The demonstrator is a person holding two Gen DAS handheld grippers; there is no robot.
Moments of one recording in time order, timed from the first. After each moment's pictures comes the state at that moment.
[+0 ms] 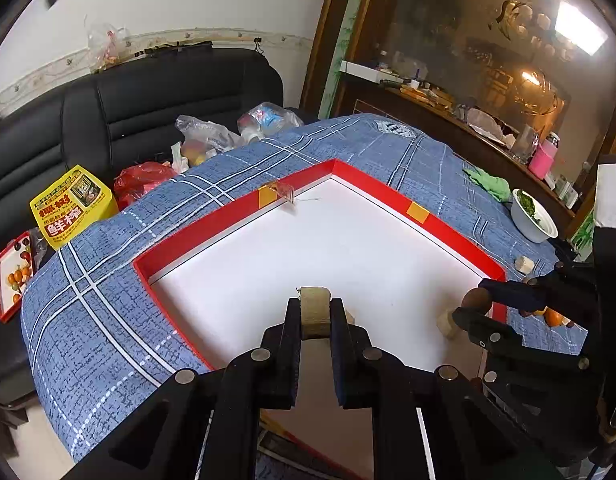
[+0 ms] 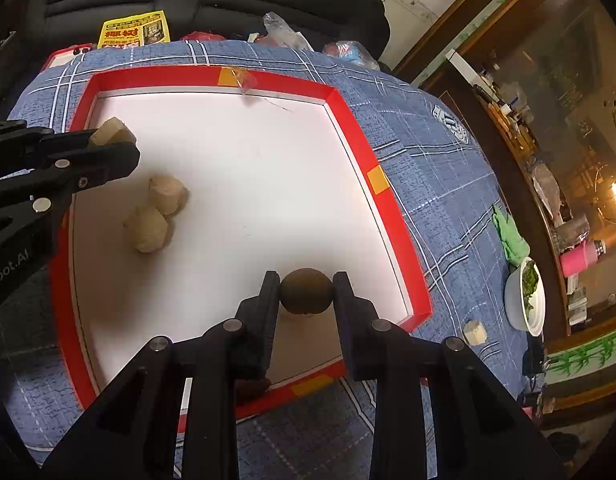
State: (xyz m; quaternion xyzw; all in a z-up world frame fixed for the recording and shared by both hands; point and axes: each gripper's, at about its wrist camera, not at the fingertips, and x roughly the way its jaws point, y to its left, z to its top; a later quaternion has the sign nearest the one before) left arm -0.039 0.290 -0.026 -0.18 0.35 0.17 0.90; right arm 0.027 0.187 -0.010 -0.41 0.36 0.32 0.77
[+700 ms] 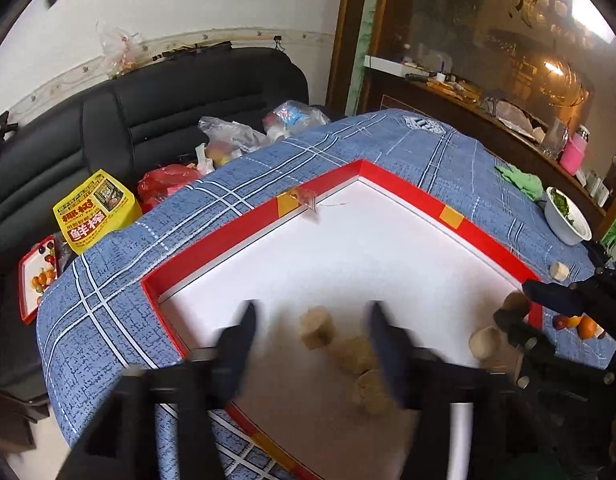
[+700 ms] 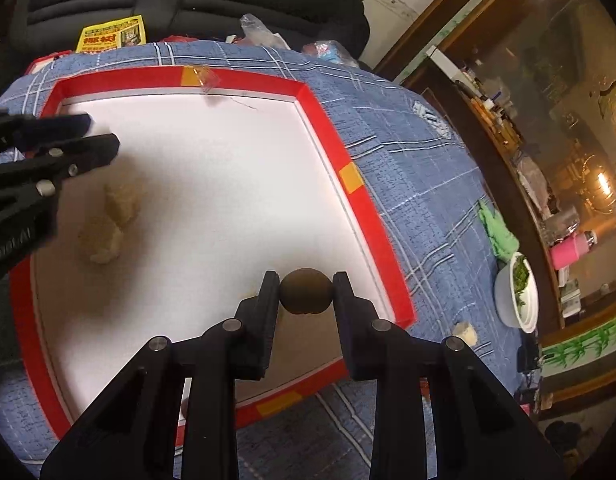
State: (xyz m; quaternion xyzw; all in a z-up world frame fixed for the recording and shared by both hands) left arm -0.019 0.294 -0.028 -0.16 0.36 0.23 0.89; right arm 0.047 0.181 -0.016 -0.41 0.35 0.29 0.79
